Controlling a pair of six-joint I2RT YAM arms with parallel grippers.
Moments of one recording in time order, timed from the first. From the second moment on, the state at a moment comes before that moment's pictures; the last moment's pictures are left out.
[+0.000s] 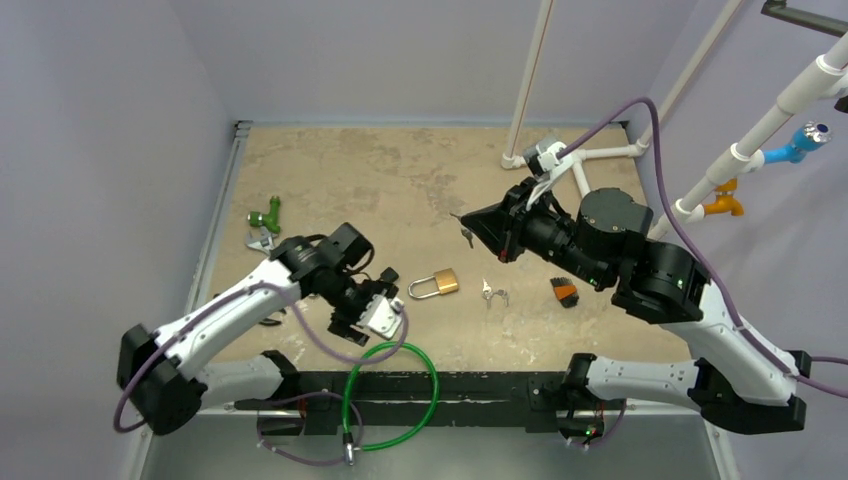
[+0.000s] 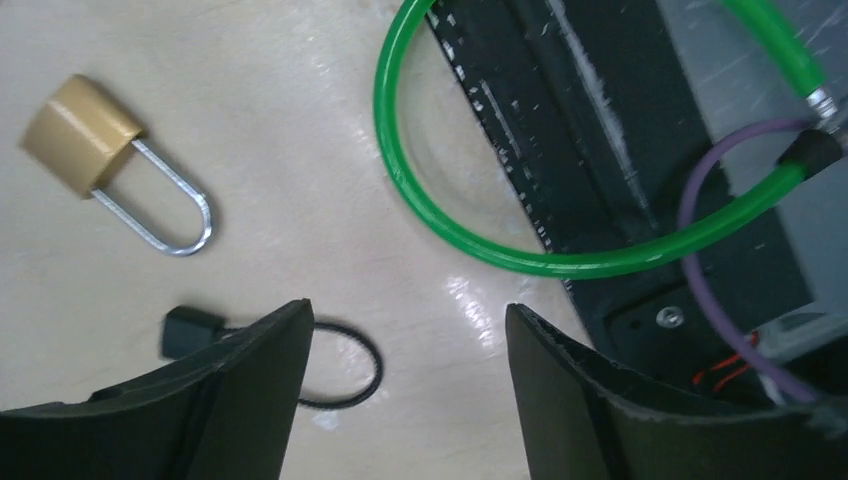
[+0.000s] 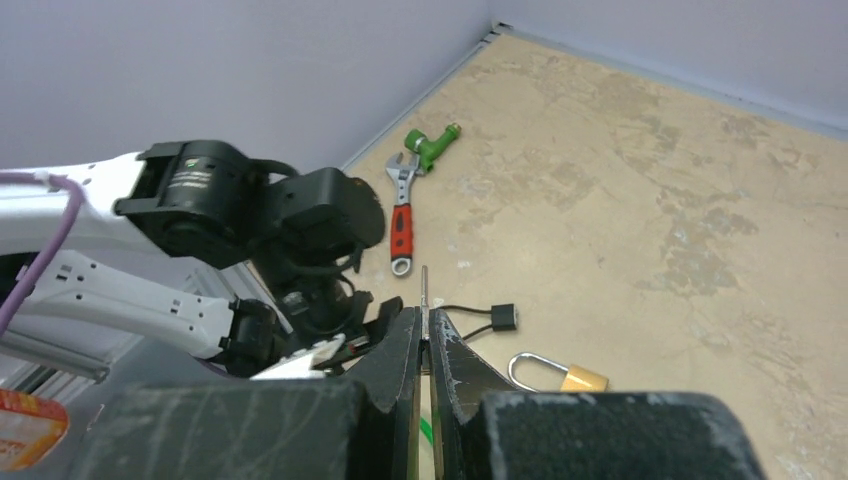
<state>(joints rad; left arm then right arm) -0.70 1.07 0.92 -1.10 0.59 1.31 1.06 1.01 1.55 -0.68 0.22 0.34</state>
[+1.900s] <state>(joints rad) -0.59 0.76 0.17 -0.61 0.95 2.10 1.06 0.94 1.48 -0.71 0.32 0.34</state>
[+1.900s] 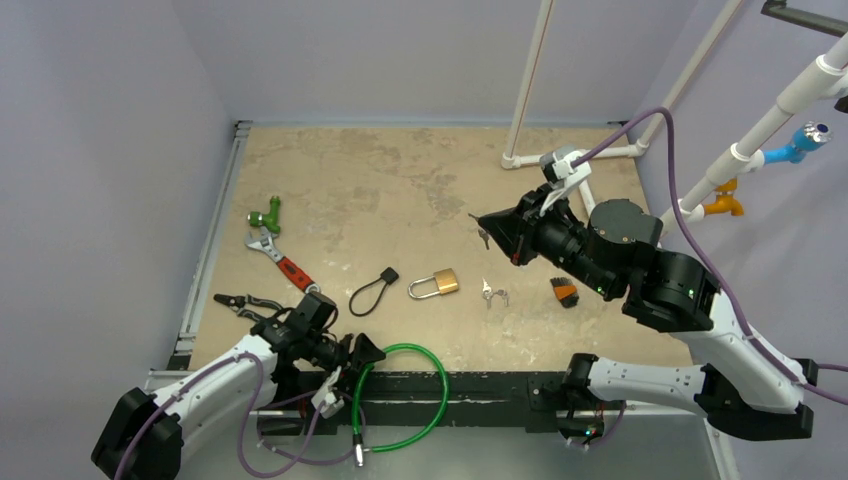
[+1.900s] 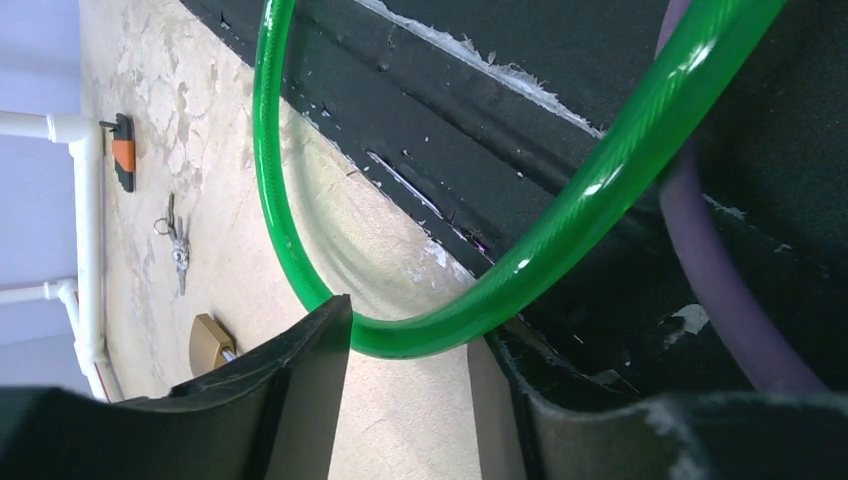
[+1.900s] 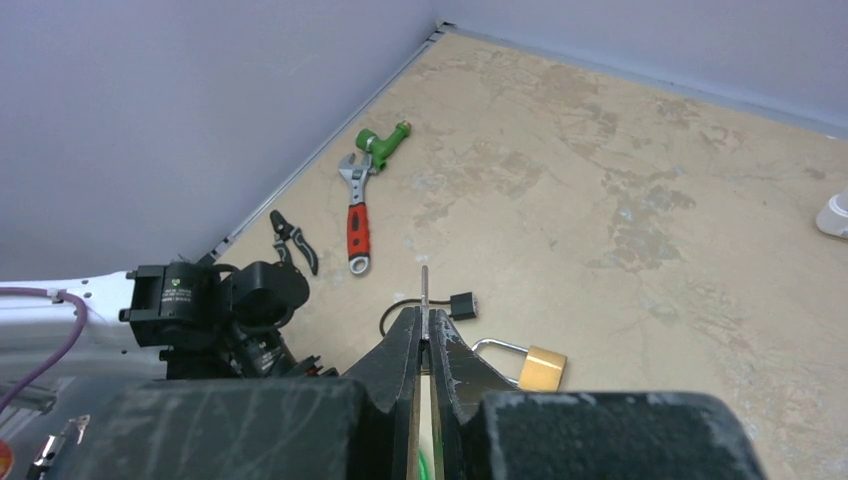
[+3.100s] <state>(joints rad) -0.57 0.93 1.24 -1.49 0.47 1.68 1.04 0.97 1.47 -0.70 0.30 0.34</state>
